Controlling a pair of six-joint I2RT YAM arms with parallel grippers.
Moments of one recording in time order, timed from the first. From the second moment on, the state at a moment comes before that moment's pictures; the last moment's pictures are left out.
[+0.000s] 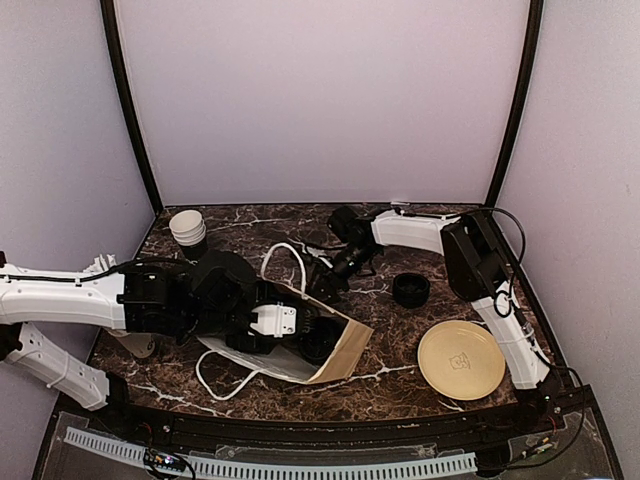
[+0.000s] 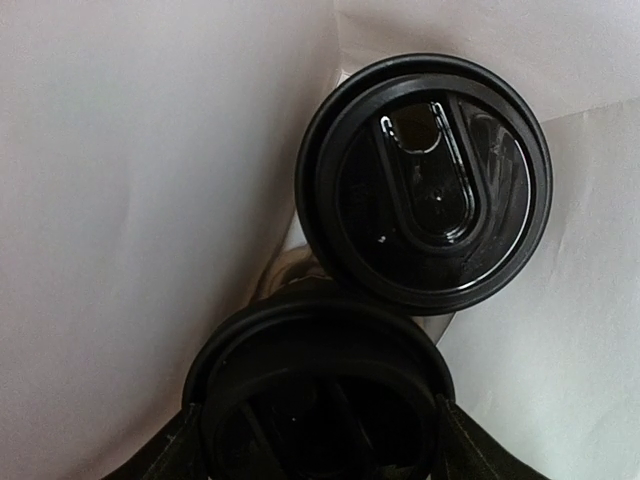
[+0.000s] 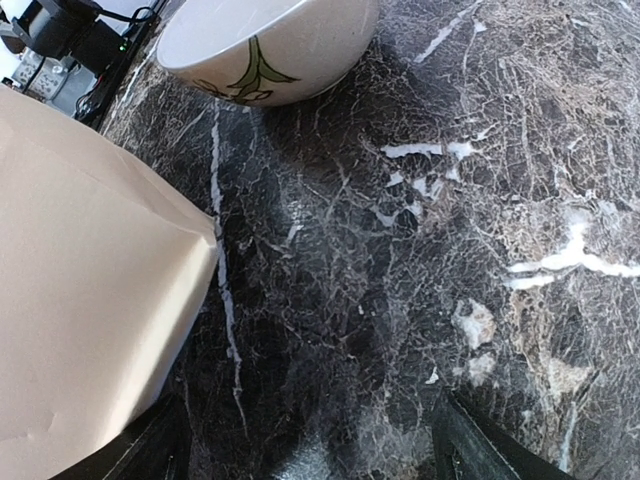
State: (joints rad) left arm -1.15 1.27 0.92 -0.44 -0.25 0.72; right arm 0.70 2.52 2.08 -0.88 -0.89 -0.65
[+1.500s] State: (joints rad) left arm -0.99 1.79 1.59 -0.92 0.05 0.43; right arm 0.42 1.97 1.82 -1.12 -0.78 -0.78
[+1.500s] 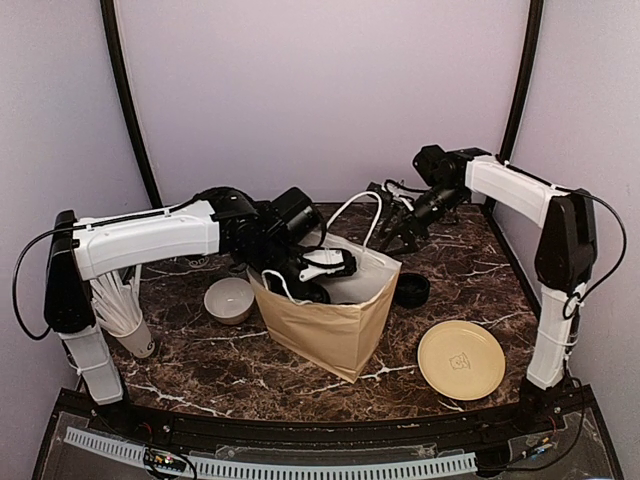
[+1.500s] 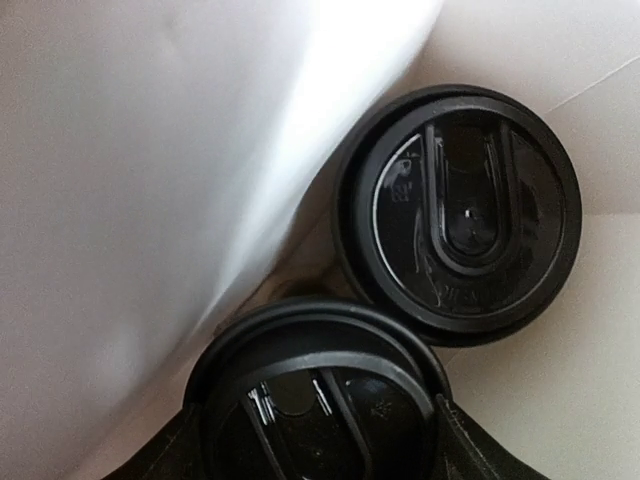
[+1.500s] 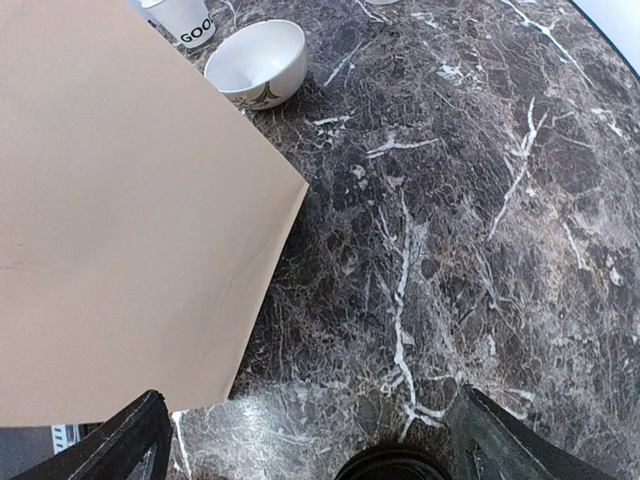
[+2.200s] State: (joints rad) left arm -0.93 1.83 1.61 -0.91 0.11 0.32; right arm 0.33 1.84 1.63 -1.05 -0.81 -0.74
